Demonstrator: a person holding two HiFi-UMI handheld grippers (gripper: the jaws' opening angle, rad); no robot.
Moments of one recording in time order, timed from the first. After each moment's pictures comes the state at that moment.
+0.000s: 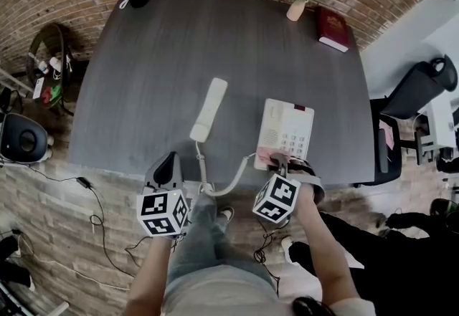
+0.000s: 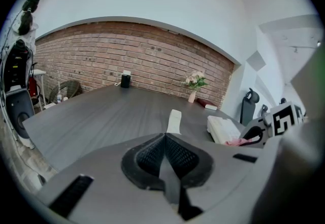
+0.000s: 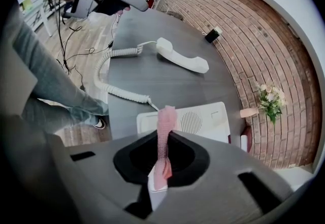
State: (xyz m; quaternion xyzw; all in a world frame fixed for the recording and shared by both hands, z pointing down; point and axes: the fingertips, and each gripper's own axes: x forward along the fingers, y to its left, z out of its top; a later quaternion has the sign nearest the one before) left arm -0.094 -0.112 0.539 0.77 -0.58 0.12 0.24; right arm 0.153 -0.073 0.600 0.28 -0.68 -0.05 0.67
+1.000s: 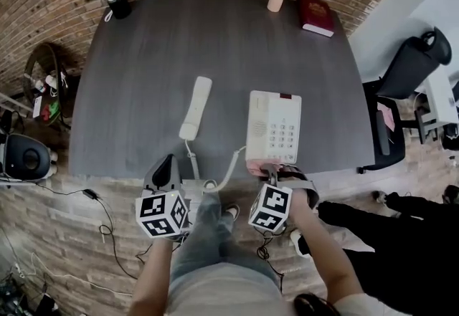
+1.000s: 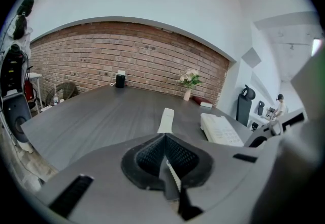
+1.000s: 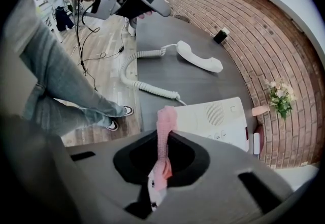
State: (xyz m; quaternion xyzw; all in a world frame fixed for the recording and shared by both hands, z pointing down) left arm -0.070 -0.101 0.534 0.78 -0.56 0.14 0.23; right arm 0.147 -0.015 0.613 0.24 -0.71 -0.02 0.66
